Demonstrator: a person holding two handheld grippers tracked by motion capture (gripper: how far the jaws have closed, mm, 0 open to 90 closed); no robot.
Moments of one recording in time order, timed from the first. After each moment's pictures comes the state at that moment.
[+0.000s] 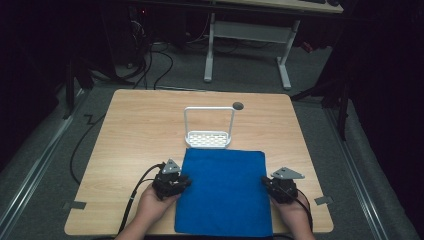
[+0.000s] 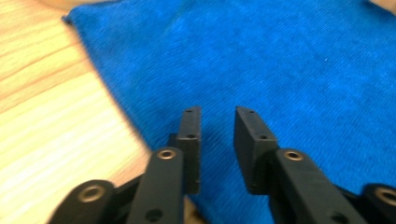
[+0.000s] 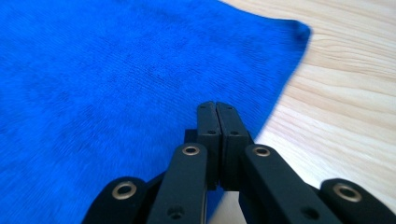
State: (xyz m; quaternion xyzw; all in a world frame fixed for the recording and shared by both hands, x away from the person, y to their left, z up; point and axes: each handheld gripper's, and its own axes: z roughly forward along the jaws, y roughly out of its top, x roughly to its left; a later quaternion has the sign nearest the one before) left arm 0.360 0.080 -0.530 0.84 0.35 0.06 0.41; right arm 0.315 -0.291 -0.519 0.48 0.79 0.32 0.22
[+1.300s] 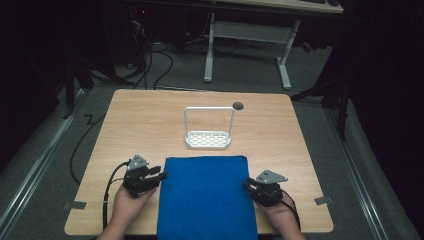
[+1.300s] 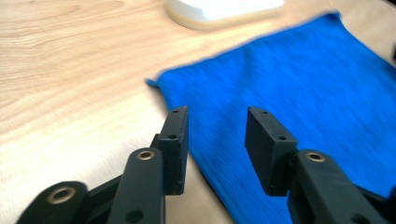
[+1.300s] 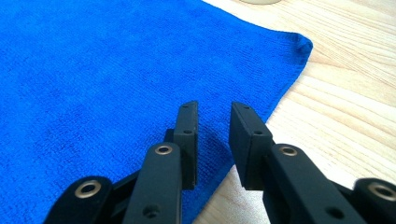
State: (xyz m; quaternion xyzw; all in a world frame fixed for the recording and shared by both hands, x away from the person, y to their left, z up) left arm 0.374 0.160 -0.518 0.78 0.44 0.10 0.44; right arm 0.311 -0.252 -0.523 0.41 0.82 0.36 0.21
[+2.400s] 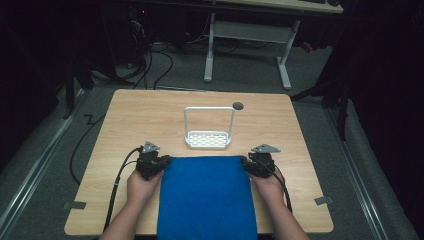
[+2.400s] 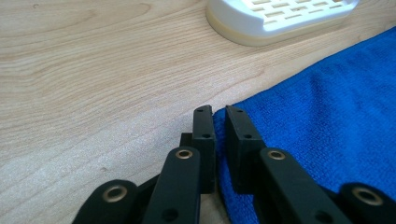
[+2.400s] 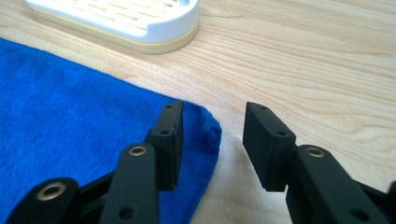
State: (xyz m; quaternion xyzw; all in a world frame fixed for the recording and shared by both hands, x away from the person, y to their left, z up) left arm 0.420 0.137 -0.536 0.79 0.45 0.12 0.41; right arm 0.399 -0.248 -0.525 0.51 0.76 0.34 0.22
